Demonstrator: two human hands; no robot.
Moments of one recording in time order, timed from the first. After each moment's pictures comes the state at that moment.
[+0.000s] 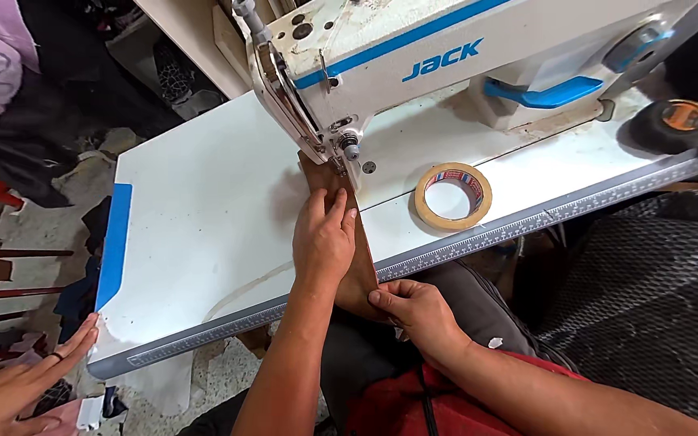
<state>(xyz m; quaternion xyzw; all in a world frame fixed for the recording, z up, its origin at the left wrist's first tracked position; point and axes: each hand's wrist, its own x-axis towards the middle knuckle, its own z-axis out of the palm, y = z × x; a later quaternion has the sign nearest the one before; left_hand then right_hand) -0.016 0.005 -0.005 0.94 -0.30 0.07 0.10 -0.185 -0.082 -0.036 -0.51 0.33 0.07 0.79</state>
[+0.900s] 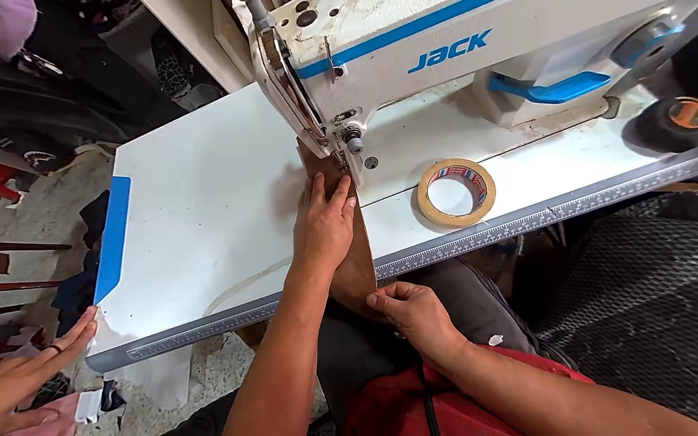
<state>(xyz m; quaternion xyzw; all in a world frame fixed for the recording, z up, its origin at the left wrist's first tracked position) 0.000 0.004 -0.005 0.95 -0.31 0.03 0.09 -0.189 -0.076 -0.044 -0.55 0.31 0.09 0.77</state>
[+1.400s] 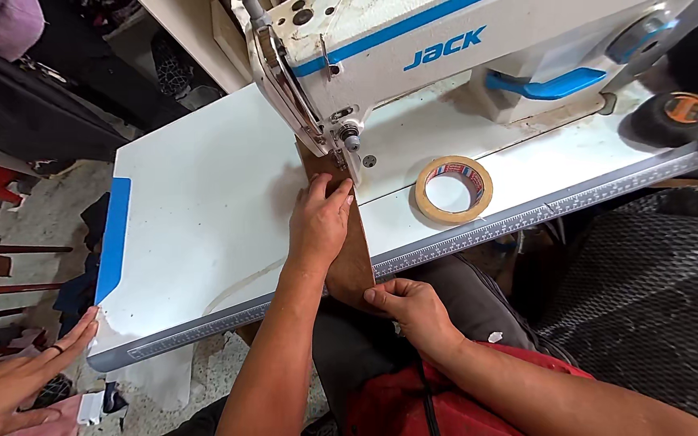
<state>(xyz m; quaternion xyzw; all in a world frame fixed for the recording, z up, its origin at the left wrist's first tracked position) 0.009 0.007 -0.006 0.91 -0.38 0.09 0.13 -0.188 -0.074 -0.039 -0.55 0.32 0.07 0.77</state>
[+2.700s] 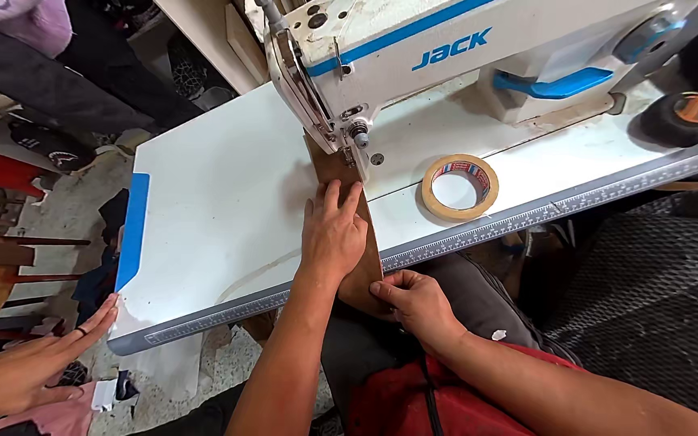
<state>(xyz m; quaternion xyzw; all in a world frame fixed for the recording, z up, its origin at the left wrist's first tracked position) -0.020 0.013 0.000 0.94 -0.34 0.02 0.03 -0.187 -0.069 -0.042 -0.52 0.34 0.05 0.78</state>
